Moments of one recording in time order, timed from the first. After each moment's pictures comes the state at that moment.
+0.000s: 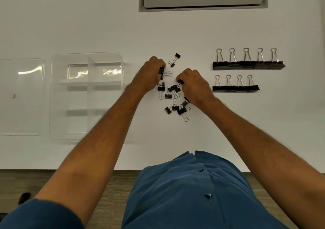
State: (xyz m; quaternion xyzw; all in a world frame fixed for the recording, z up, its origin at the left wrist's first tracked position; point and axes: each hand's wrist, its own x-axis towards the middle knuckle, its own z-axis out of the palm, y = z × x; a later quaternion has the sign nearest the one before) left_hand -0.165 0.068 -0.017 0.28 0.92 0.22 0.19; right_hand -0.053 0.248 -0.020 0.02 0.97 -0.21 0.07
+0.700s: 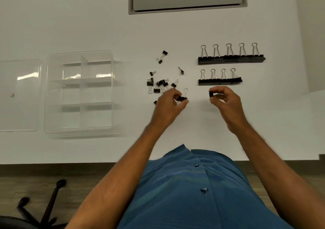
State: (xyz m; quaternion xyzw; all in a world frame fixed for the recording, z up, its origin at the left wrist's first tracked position) left_hand 0.011 0.123 0.016 0.11 0.86 0.44 0.22; right_hand 0.094 0.329 0.024 0.32 0.73 -0.61 0.00
